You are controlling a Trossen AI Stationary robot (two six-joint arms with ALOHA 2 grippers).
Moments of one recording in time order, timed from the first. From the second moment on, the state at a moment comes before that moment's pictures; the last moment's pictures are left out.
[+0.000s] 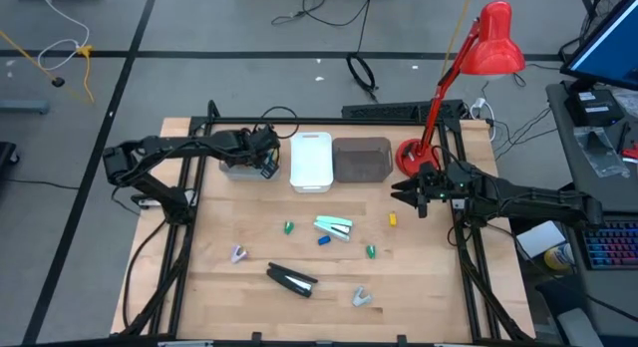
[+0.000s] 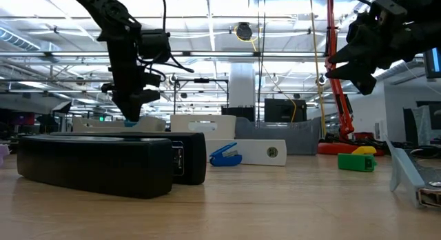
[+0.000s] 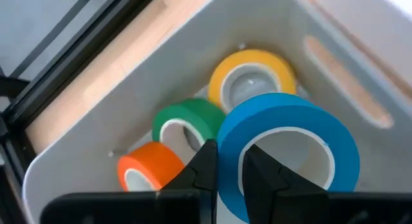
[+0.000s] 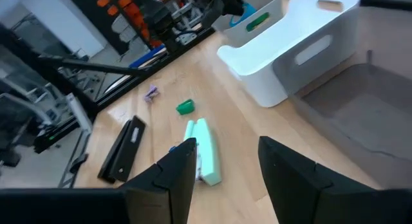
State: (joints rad) left arm 0.47 1.49 0.91 -0.65 -0.38 -0.32; right arm -0.23 0.44 0.26 -0.10 -0.14 0.51
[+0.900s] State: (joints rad) left arm 0.46 1.49 0.91 -0.65 -0.39 -0.32; right arm -0.23 0.44 0.26 -0.10 -0.10 0.51
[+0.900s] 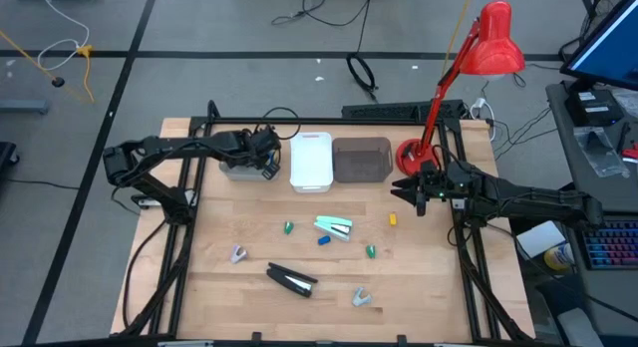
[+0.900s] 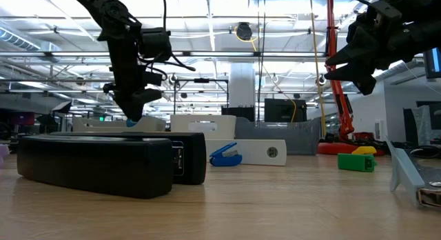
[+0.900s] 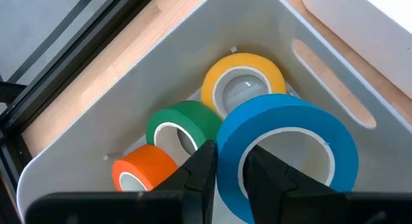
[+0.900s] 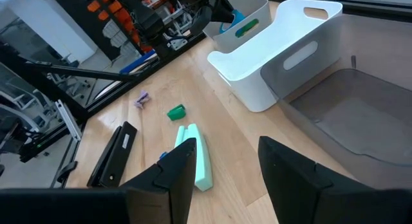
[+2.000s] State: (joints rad) left arm 0.47 1.46 0.96 -0.71 -0.39 -0.30; right arm -0.23 0.44 0.26 -0.10 -0.10 0.51
